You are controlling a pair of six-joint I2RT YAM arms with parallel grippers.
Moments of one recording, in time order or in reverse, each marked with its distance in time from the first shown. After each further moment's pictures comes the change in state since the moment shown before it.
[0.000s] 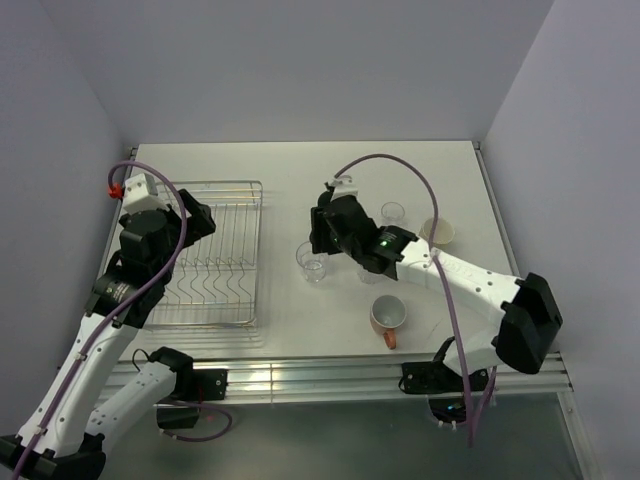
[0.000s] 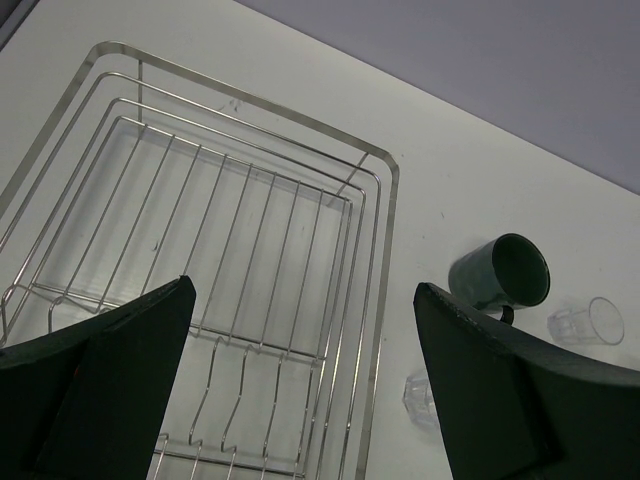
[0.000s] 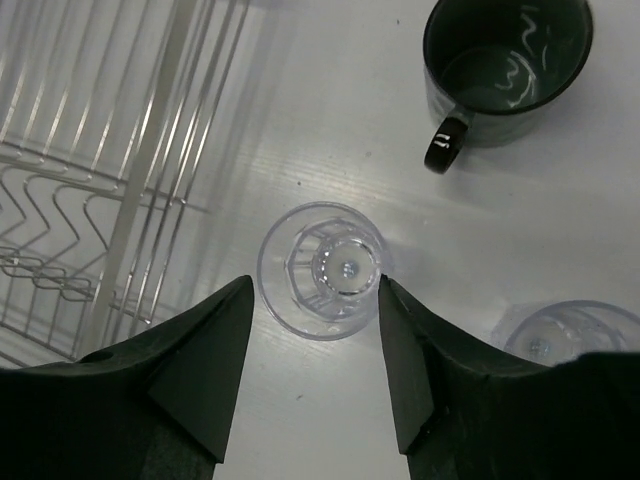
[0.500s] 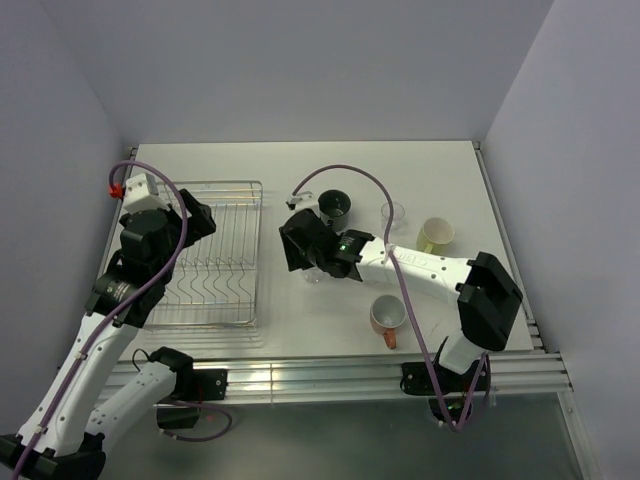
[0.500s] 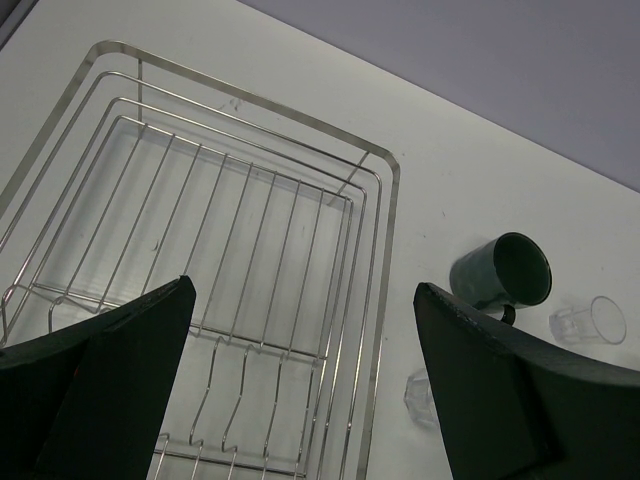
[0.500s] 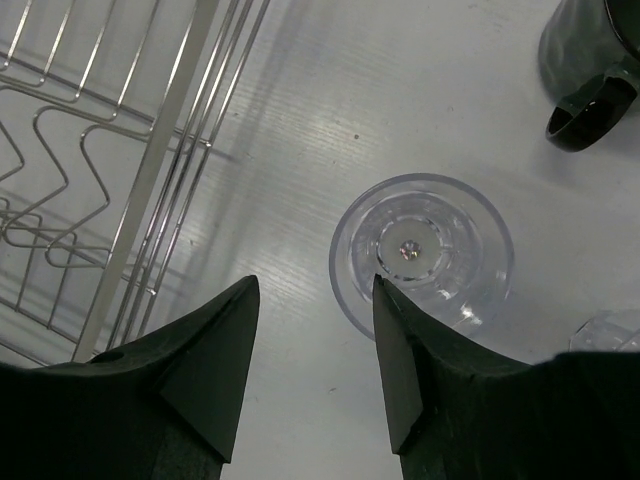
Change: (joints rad) left arm 0.000 -0.001 0.000 0.000 0.001 0.002; right arm 0.145 0.243 0.114 -0.043 0.027 0.000
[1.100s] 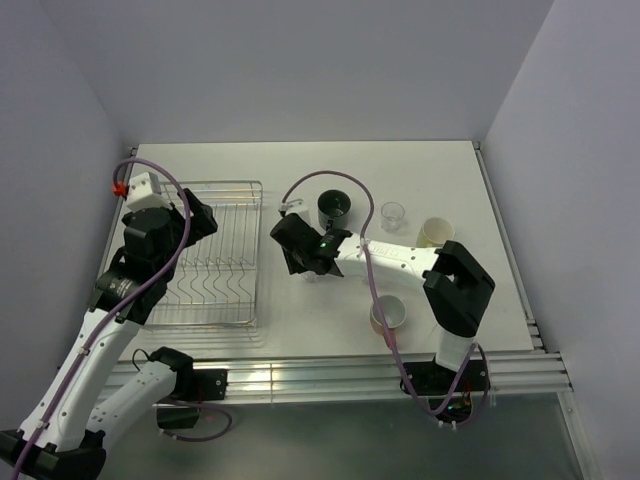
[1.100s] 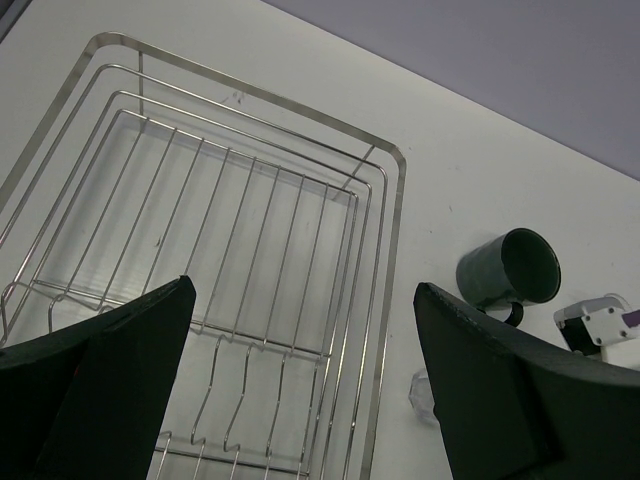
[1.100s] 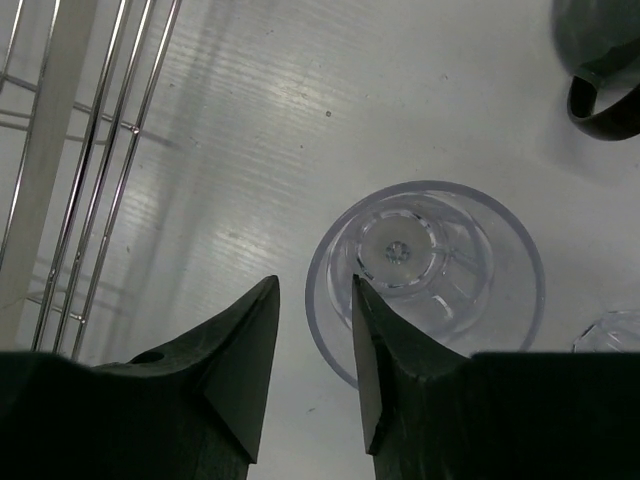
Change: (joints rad) left arm 0.000 0.019 0.000 -0.001 0.000 0.001; right arm 0.000 0.164 0.071 -0.059 0.023 -0.001
